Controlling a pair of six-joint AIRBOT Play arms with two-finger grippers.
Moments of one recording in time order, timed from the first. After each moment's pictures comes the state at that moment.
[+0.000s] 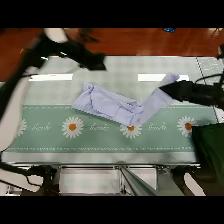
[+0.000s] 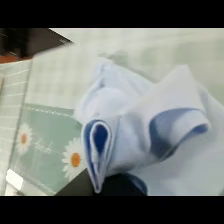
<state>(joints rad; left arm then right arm) -0.23 -1.63 1.81 0.96 -1.29 -1.47 -0.03 -0.82 0.92 -0.61 1.11 1.34</state>
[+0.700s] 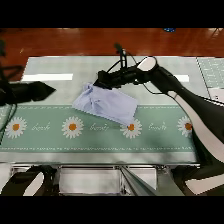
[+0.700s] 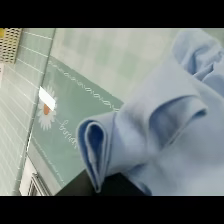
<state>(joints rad) 0.04 -0.77 0.89 0.96 -1.11 -1.40 0.50 -1.70 1.50 -0.51 0.89 1.34</state>
